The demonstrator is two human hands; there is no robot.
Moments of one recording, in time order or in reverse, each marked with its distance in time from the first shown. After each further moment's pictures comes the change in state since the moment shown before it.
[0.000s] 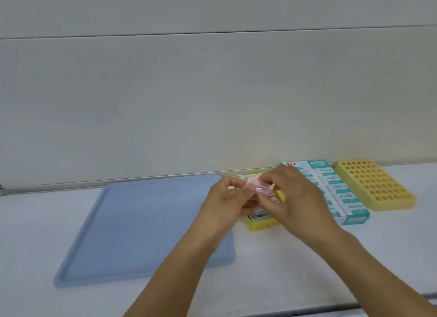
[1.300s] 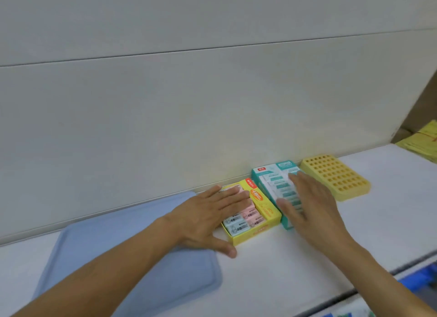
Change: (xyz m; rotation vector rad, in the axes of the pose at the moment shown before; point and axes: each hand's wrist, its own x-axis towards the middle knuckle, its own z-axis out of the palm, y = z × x) left_hand 0.087 -0.020 -0.035 1.560 -0.763 0.859; right_hand -0.043 0.063 -0.019 -0.210 -0.099 0.435
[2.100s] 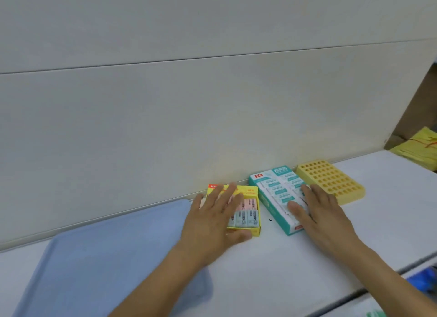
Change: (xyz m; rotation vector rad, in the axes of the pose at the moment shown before) left_hand 0.016 0.045 0.011 0.026 0.197 -0.456; right_hand 0.004 0.029 -0.007 -0.107 -0.190 0.222
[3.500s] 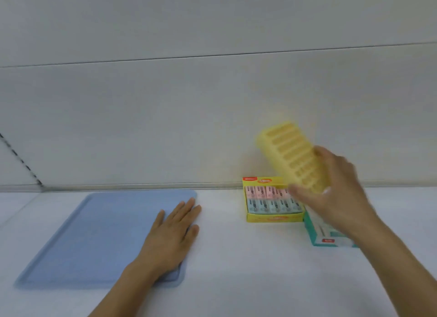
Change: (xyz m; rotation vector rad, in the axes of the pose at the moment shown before) left_hand -0.123 -0.056 0.008 -0.203 -0.075 -0.570; right_hand 0.016 -0.081 -0.054 0.403 0.091 -0.367
